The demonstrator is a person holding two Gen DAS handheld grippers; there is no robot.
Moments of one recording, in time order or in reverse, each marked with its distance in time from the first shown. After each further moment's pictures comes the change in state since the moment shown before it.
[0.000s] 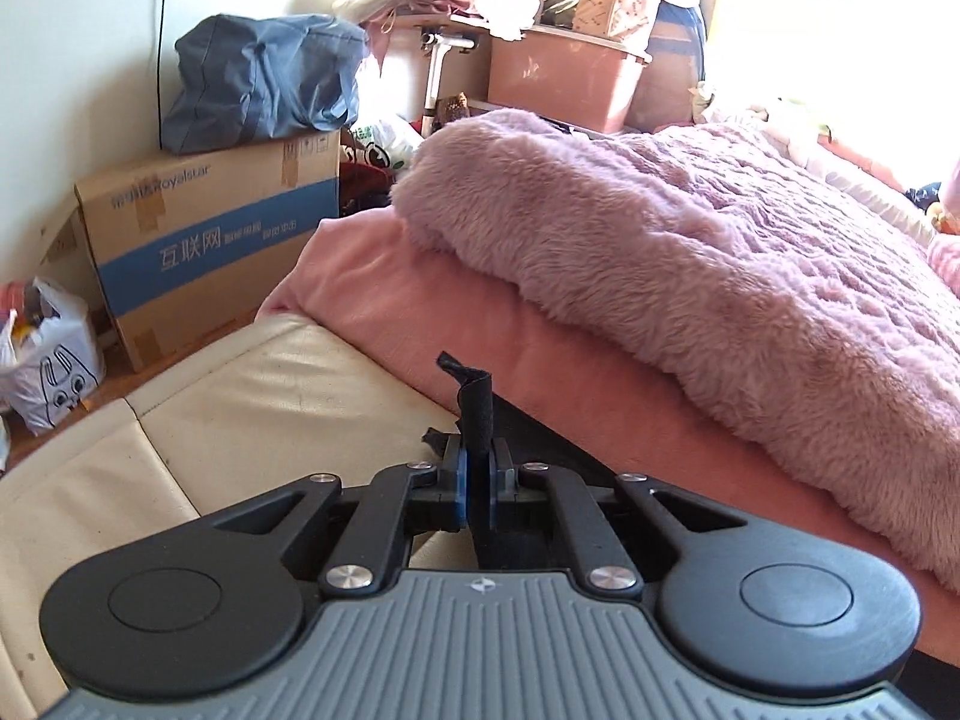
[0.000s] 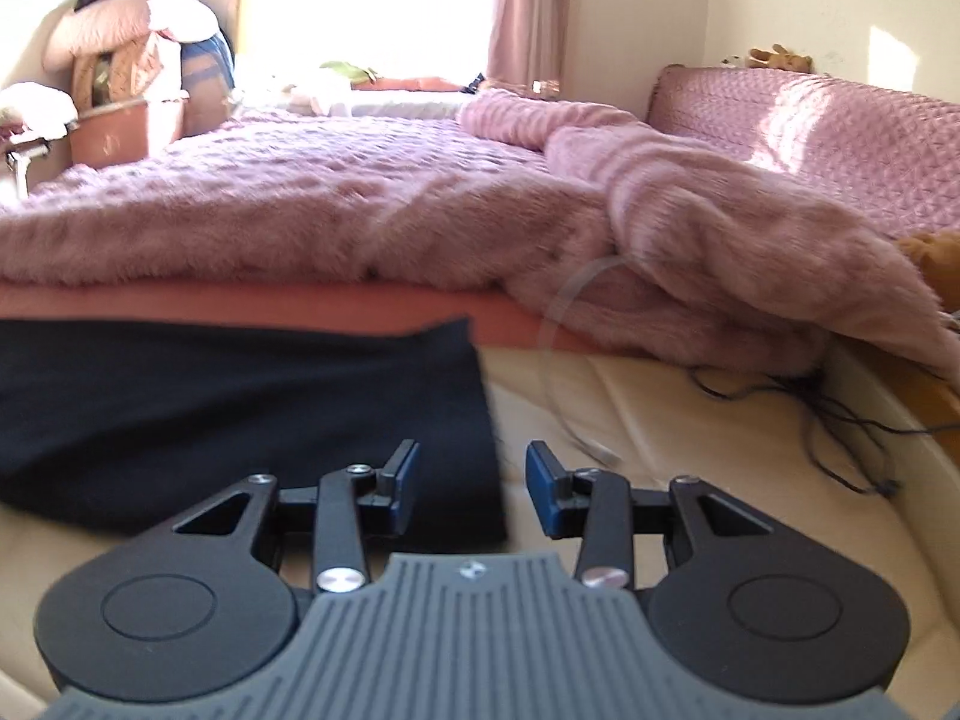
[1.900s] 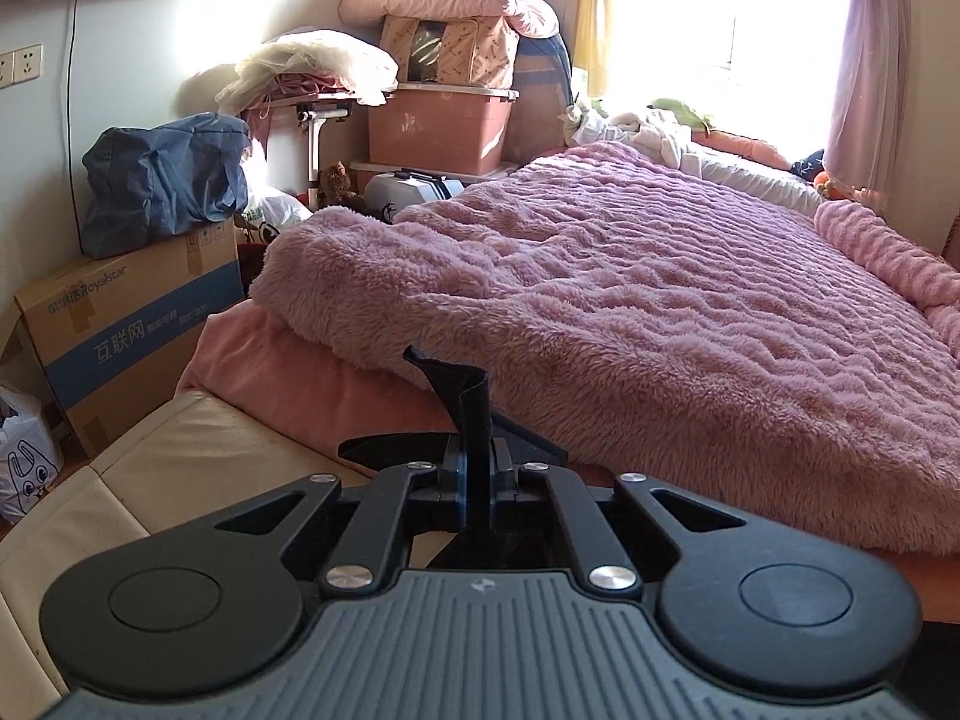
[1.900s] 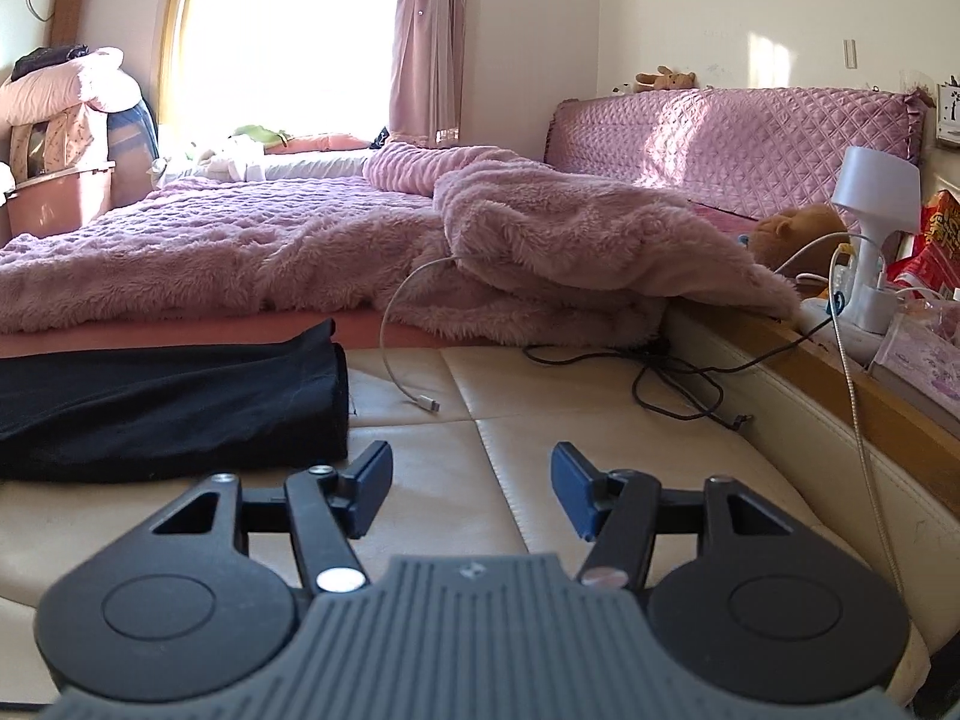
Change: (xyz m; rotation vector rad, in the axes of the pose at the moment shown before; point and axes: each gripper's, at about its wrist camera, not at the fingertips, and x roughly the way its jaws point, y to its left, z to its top) left arm -0.108 -0.100 -0.013 0.152 -0.095 -0.144; right arm -0.086 -0.058 -0.047 0.136 -0.139 -0.110
